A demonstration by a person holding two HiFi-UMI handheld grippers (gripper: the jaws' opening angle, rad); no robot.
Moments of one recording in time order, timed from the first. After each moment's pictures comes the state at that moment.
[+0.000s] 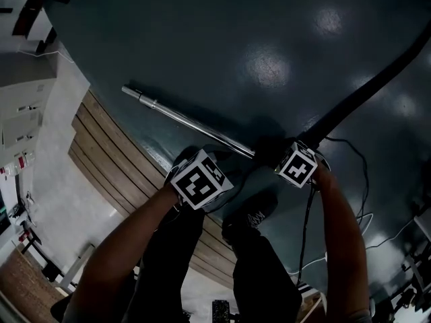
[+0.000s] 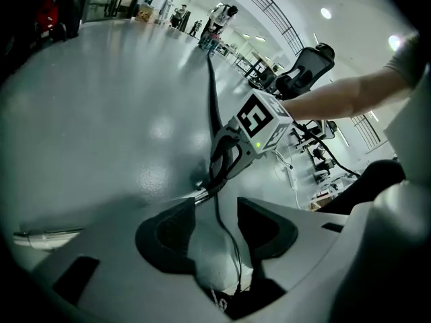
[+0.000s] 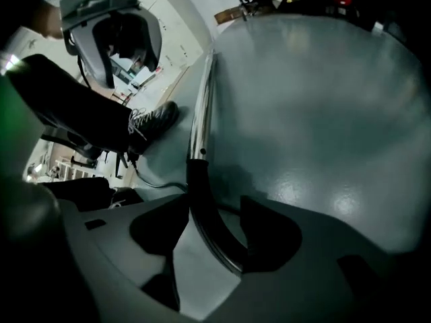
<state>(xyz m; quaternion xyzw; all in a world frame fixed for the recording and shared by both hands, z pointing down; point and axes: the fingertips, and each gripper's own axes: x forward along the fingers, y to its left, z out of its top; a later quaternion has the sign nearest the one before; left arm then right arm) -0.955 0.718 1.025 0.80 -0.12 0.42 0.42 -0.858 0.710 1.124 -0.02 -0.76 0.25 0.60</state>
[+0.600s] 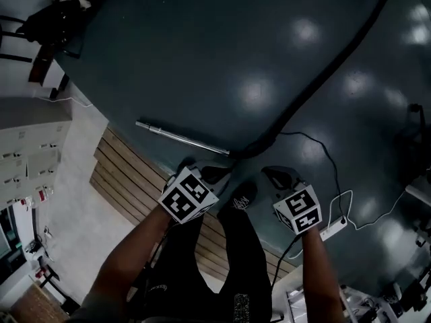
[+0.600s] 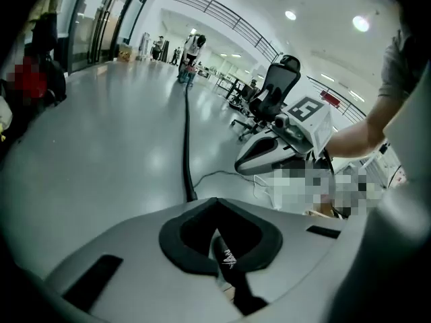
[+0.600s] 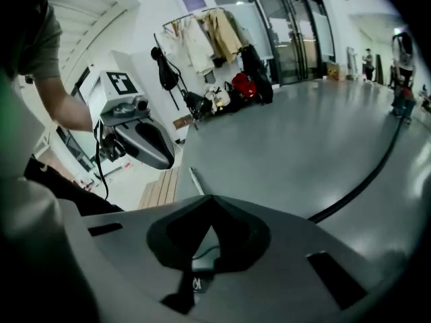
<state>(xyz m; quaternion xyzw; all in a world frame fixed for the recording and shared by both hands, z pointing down) -0.894 0.696 0.737 0.86 -0.13 0.37 0.32 -0.817 0.694 0.744 0.30 -0.84 0.31 0.33</state>
